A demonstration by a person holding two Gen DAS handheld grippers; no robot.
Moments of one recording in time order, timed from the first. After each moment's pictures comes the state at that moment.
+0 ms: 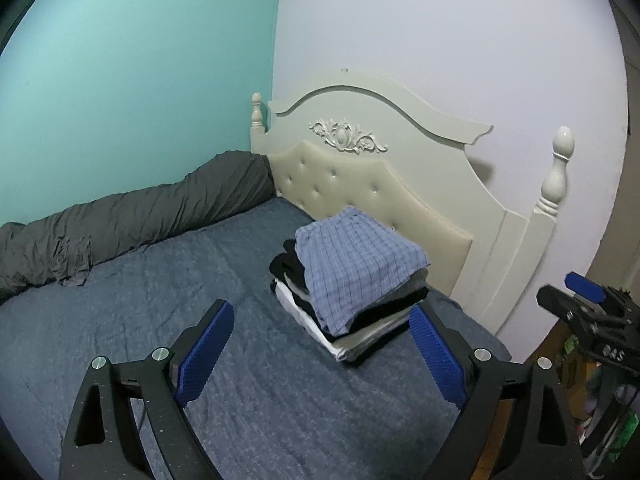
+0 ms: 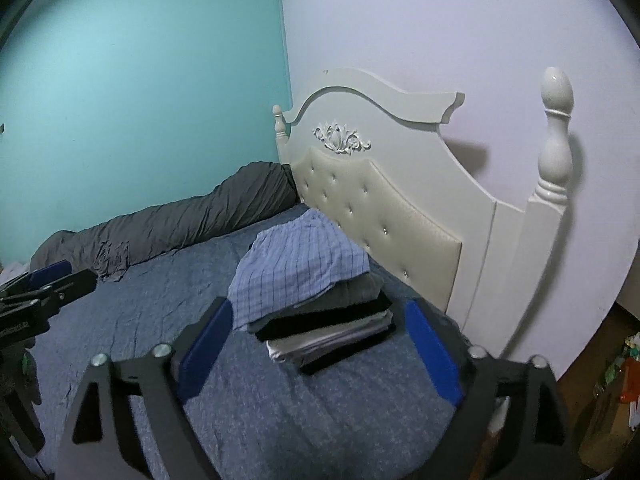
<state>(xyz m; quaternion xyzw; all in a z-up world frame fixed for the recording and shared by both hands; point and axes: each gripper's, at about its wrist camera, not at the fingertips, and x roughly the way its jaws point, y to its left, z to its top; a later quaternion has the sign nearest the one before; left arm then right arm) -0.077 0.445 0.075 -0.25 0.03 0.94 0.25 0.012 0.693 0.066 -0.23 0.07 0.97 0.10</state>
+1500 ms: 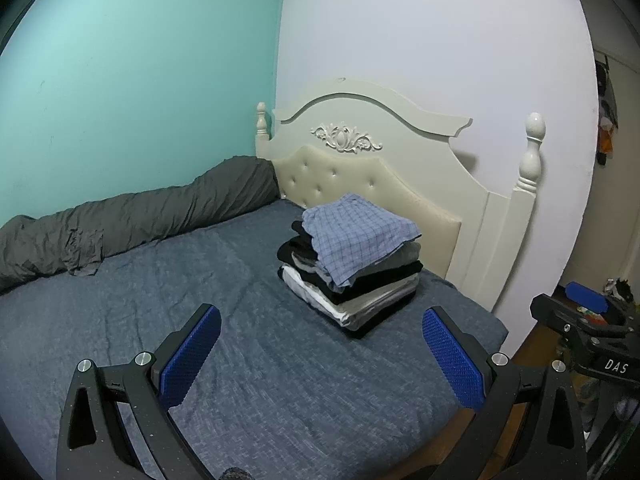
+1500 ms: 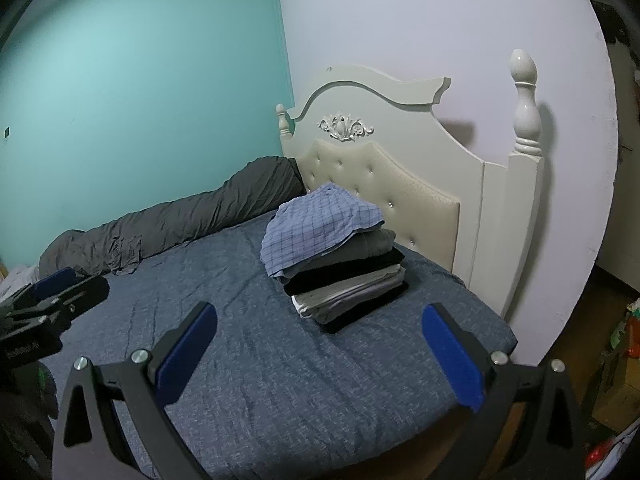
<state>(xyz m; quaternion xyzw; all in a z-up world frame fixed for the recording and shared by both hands) 0.010 0.388 0.036 -0.22 0.03 0.94 0.25 0.094 0.617 0.029 -0.22 0.09 0.97 0.11</state>
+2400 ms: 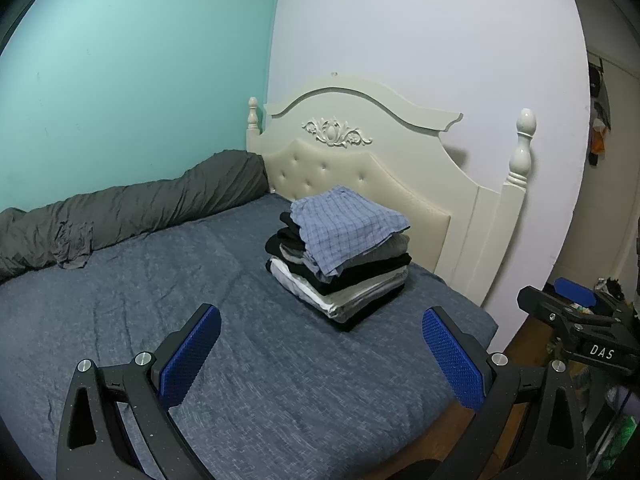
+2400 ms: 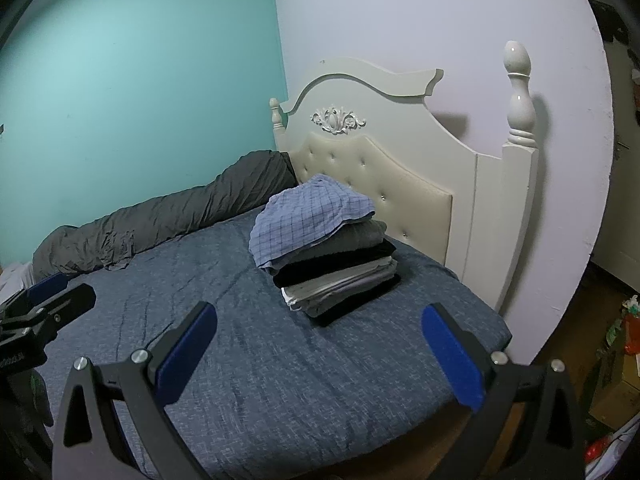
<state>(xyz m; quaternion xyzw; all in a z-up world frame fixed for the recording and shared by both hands) 0.015 0.389 0.023 -0.22 0.02 0.94 0.27 0.095 0.625 0.017 -0.23 0.09 0.96 0.12</state>
